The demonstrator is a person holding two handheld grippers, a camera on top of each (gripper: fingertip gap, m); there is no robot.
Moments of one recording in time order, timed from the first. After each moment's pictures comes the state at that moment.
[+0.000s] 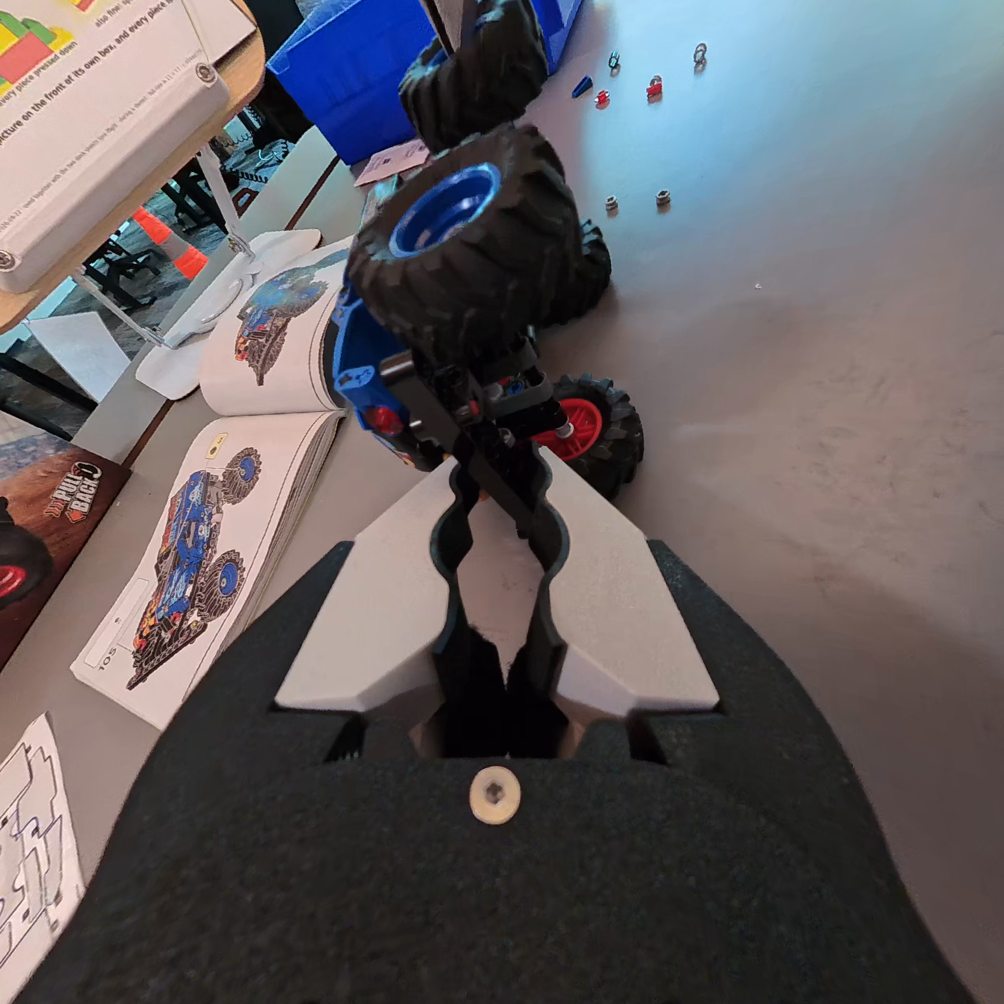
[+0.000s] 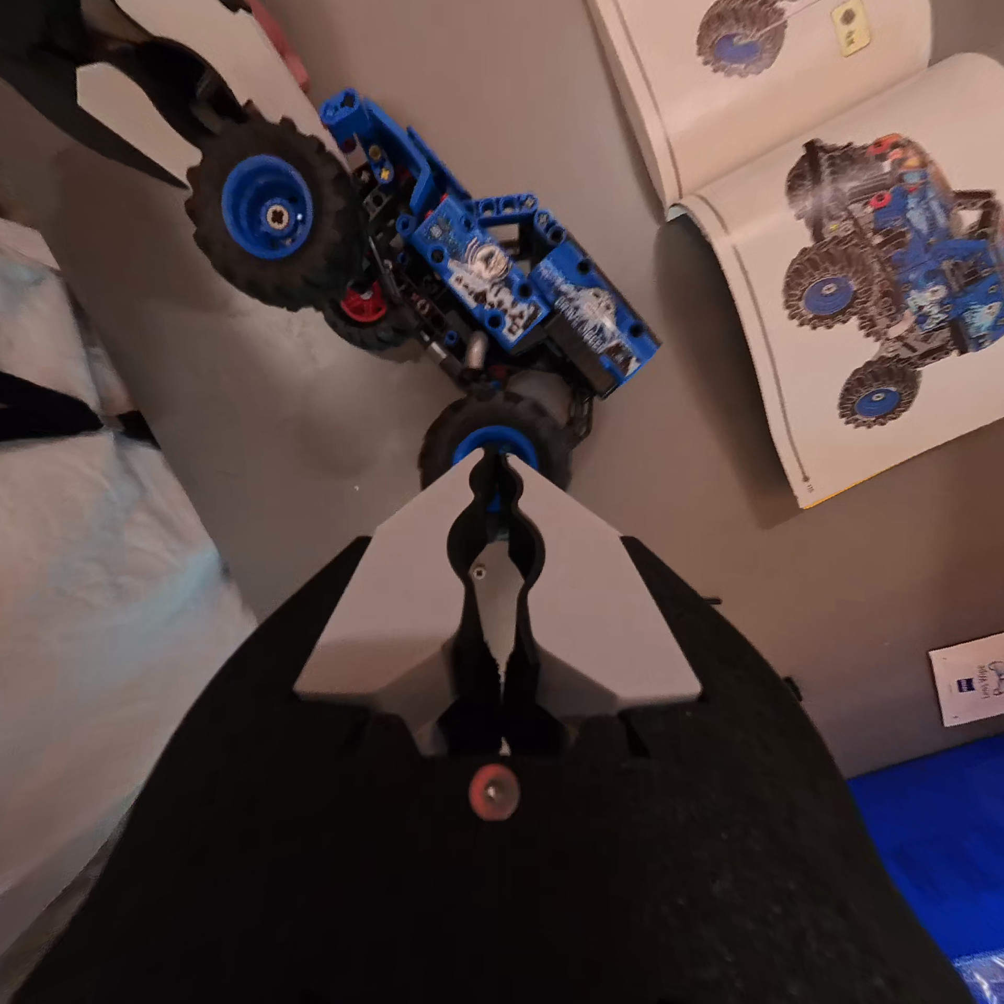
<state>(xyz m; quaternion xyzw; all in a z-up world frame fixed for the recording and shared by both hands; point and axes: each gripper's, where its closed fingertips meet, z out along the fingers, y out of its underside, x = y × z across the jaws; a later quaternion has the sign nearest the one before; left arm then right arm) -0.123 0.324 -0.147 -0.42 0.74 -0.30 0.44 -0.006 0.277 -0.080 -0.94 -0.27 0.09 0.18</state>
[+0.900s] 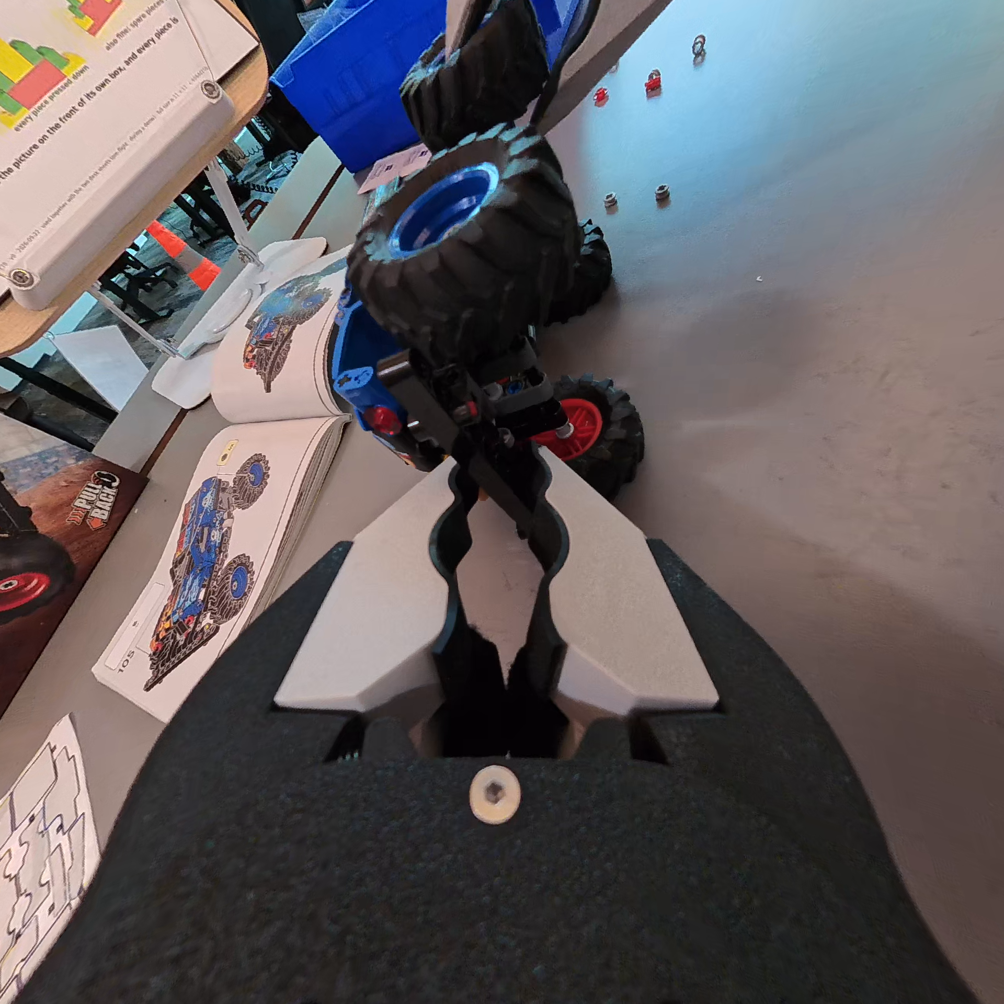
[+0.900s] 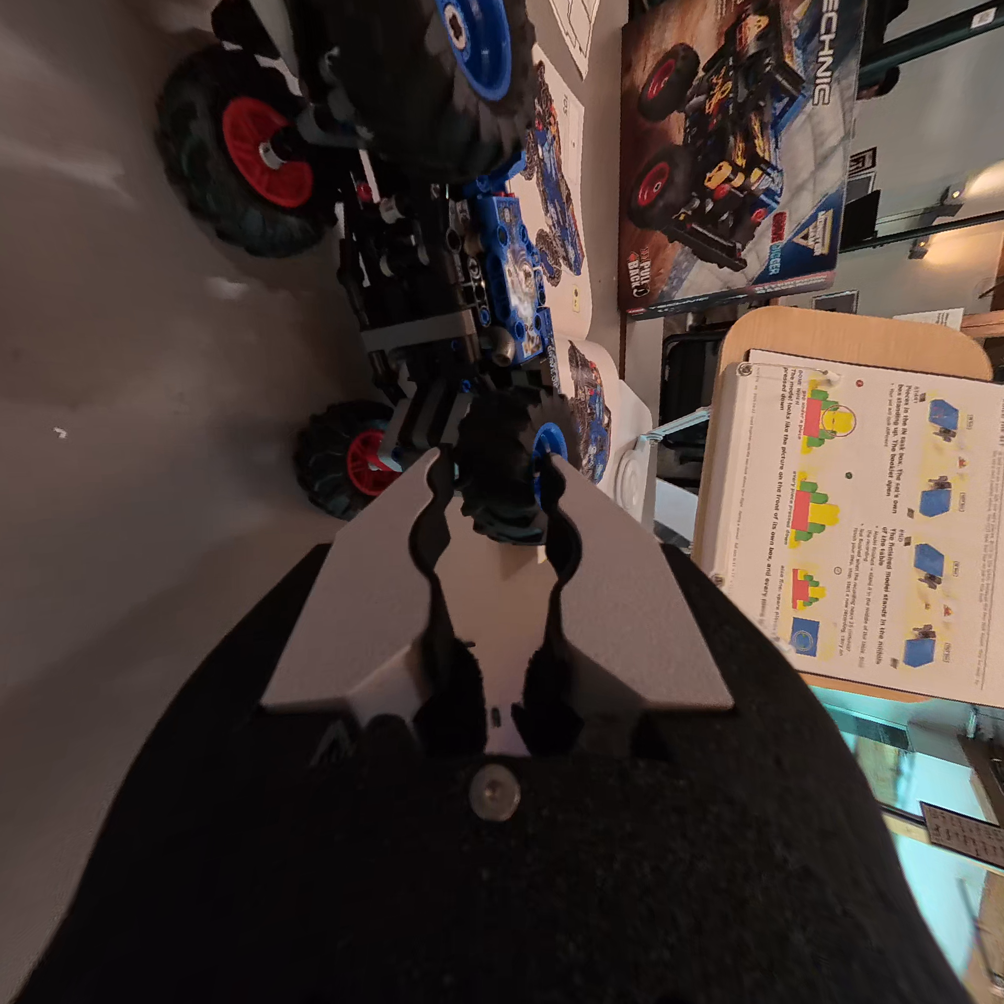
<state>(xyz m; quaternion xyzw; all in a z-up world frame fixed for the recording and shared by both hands) -0.123 0.323 -0.147 -0.41 0.74 -0.29 0.45 -0.010 0.274 -0.094 -0.73 -0.48 -0.32 0.37</state>
